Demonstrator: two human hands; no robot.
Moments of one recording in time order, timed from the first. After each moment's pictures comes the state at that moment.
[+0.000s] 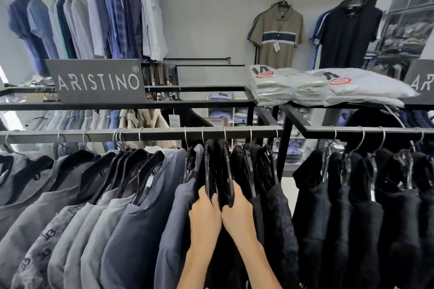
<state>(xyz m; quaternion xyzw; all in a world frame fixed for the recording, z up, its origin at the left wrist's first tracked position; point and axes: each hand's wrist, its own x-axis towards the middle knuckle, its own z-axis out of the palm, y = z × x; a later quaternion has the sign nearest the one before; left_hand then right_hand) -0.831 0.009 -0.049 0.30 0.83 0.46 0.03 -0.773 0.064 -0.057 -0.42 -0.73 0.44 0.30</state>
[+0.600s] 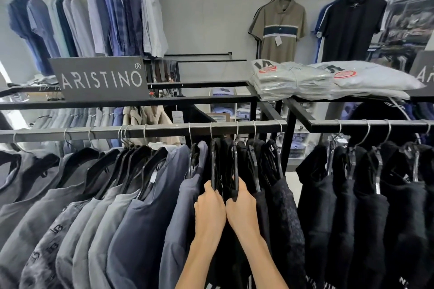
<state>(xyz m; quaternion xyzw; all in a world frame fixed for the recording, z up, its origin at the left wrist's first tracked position) -0.834 0.008 -0.045 0.31 0.85 0.42 0.04 -0.774 0.056 -0.050 -0.41 -0.70 0.48 0.32</state>
